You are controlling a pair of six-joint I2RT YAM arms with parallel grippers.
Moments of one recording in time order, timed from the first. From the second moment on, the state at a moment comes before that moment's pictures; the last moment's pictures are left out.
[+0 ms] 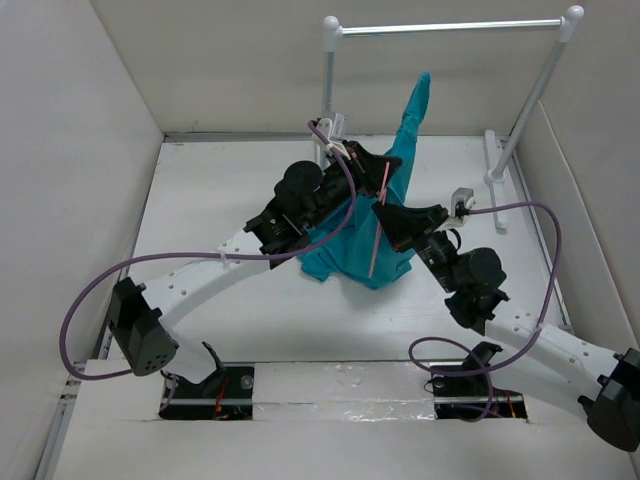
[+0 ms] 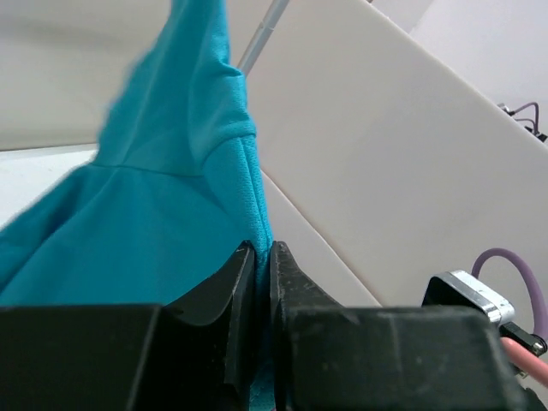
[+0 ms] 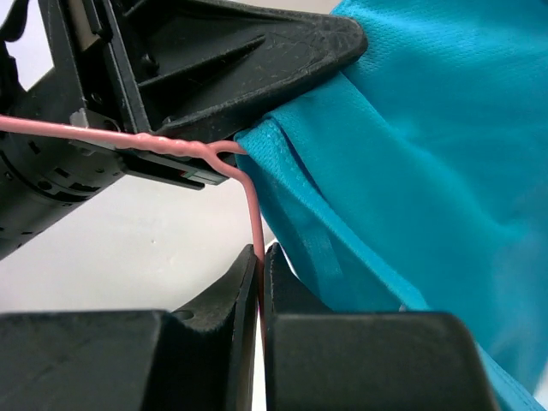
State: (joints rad) left arm -0.92 1.45 1.37 0.27 -0.09 -0.61; right arm 0.74 0.89 0.54 0.82 0.08 0.42
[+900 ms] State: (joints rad) left arm -0.74 1.05 1.07 0.23 0.03 -0.68; right arm 0.74 0.80 0.49 0.28 0.02 0.41
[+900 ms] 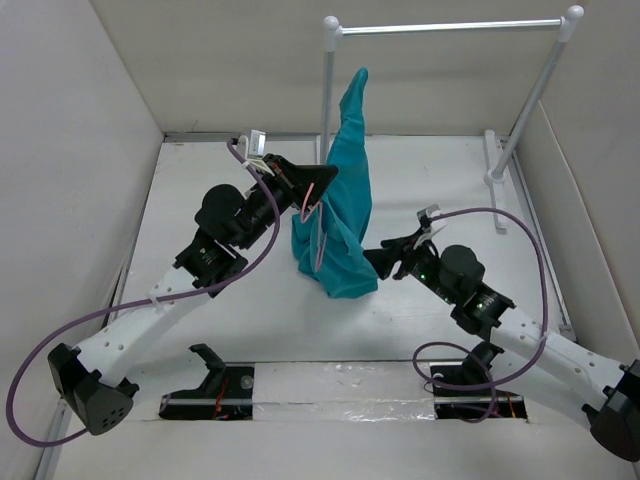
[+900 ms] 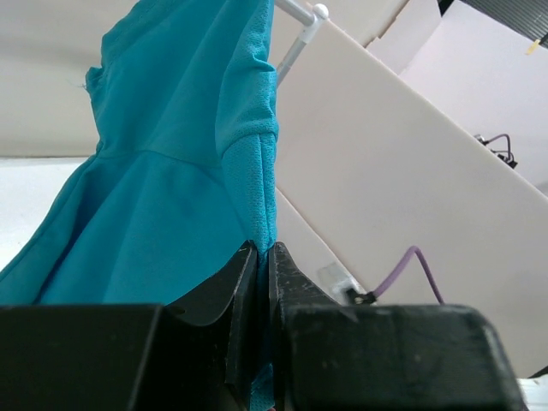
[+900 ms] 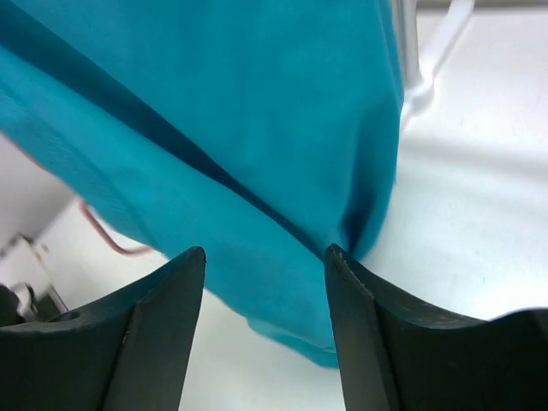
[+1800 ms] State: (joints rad) left arm -0.73 1.05 1.07 0.19 0.05 -0.68; right arm 0.78 0.93 0.50 0.26 -0.16 0.38
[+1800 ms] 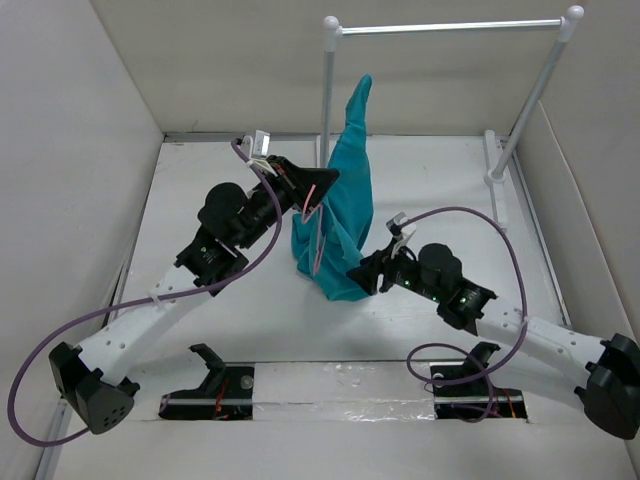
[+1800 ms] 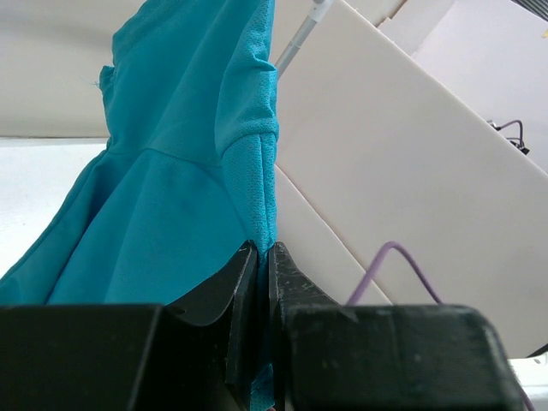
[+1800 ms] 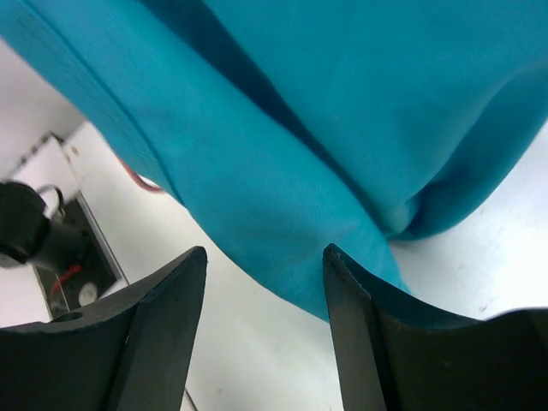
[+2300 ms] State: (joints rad) left arm -0.72 1.10 1.09 0.22 0.05 -0.73; right arm 0.98 1.07 0.51 0.24 0.06 0.44
